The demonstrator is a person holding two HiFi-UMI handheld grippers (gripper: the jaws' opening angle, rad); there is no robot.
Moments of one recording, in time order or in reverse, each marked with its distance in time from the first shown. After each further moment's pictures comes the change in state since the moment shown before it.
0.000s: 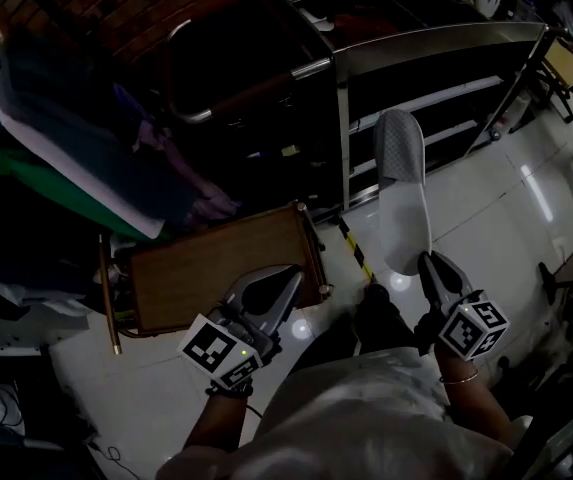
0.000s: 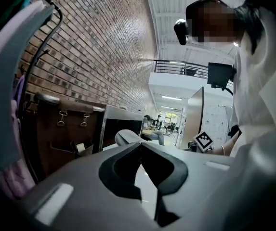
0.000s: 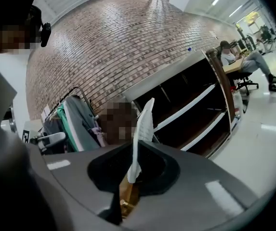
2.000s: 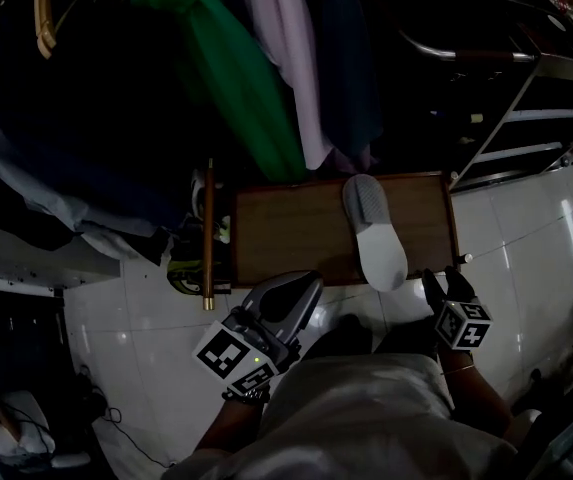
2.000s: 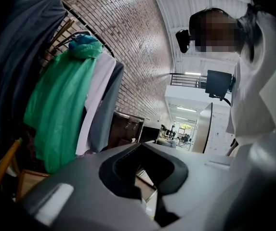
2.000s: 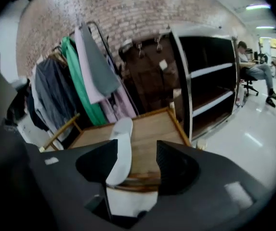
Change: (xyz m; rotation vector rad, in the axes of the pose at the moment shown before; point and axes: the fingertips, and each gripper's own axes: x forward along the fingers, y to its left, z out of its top) left arm -0.333 0.126 -0.036 -0.110 -0.092 0.170; right arm 0.124 0.183 -0.294 -0.104 0.322 -0.136
